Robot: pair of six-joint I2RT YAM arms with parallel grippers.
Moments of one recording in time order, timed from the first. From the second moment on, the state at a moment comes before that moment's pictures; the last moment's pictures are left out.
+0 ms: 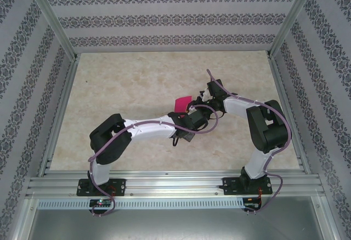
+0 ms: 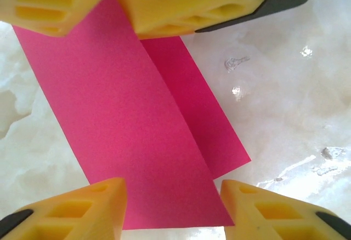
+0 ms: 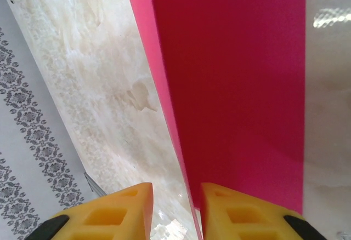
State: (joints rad) left arm -1.06 1.93 1.35 -0.62 -0.32 -0.42; right arm 0.33 1.78 0.98 -0.25 -0.73 0.81
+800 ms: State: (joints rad) left arm -1.06 1.89 1.35 -0.61 -0.27 -0.42; right arm 0.33 1.79 0.99 -0.28 -0.69 0.76
